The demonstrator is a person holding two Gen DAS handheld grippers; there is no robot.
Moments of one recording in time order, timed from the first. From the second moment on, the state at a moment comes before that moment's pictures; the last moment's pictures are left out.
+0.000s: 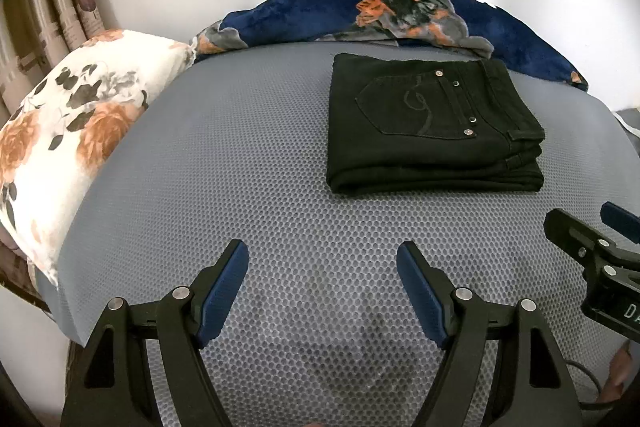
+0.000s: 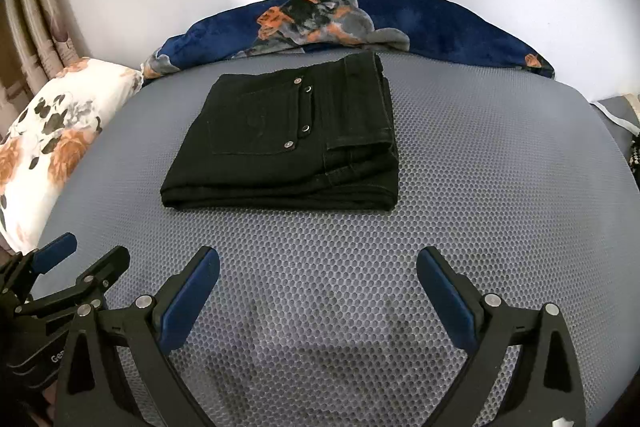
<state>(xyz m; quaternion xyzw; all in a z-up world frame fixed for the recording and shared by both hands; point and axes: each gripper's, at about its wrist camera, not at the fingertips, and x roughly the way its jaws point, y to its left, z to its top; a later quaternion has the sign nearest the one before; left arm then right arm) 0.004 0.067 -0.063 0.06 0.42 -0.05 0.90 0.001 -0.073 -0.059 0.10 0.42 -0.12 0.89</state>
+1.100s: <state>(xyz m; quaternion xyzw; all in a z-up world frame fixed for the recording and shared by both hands) 0.010 0.064 -0.070 0.08 0.43 -0.07 0.90 0.005 -0.073 -0.069 0.11 0.44 -0.12 0.88</state>
